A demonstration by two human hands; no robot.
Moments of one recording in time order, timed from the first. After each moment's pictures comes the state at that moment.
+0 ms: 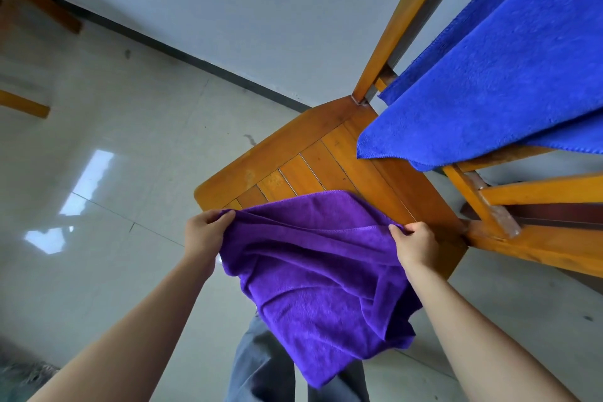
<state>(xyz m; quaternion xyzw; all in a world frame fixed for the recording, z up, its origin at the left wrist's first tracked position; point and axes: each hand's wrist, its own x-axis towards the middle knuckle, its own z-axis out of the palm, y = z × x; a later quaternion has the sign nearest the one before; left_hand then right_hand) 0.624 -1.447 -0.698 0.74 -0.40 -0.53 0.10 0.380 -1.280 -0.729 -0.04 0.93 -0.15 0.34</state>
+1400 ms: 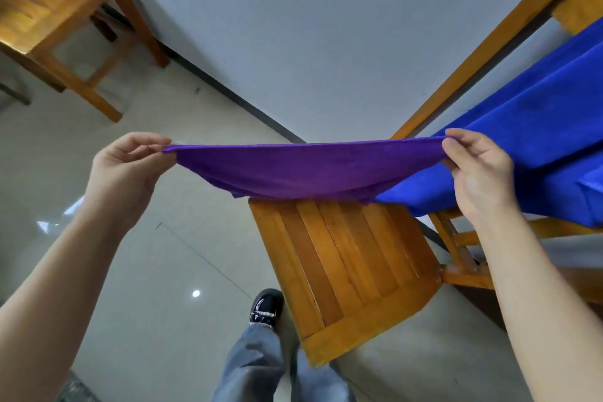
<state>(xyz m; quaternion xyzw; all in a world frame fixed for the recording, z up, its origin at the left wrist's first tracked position) 0.738 -1.502 -0.465 0.50 -0.46 -0.60 0.43 0.360 -1.375 -0.467 -0.25 0.69 -0.59 0.35</state>
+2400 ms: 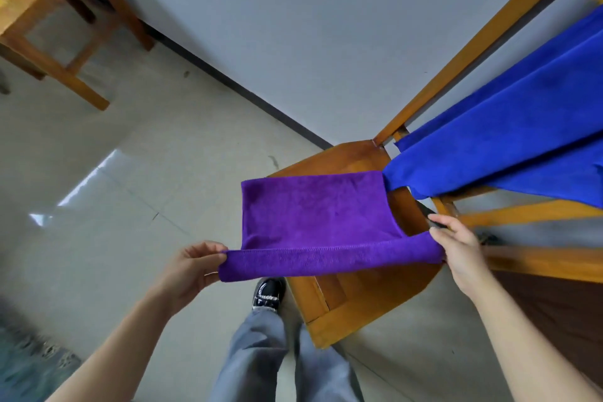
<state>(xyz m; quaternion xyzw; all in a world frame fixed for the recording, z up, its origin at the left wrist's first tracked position) 0.760 -1.407 -0.584 0.58 -0.25 -0.76 0.15 0.366 -1.271 -0.576 -0.13 0.82 -0.36 0.43</state>
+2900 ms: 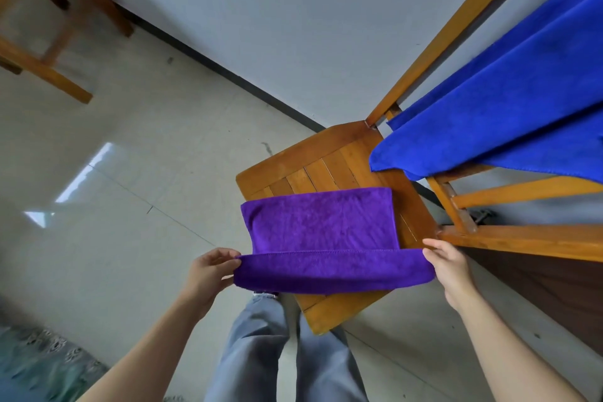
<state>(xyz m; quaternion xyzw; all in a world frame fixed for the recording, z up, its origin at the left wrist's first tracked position) 0.726 -1.373 -0.617 0.67 -0.26 -0.69 0.12 0.373 -1.218 -0.623 -0.03 0.87 -0.26 0.41</state>
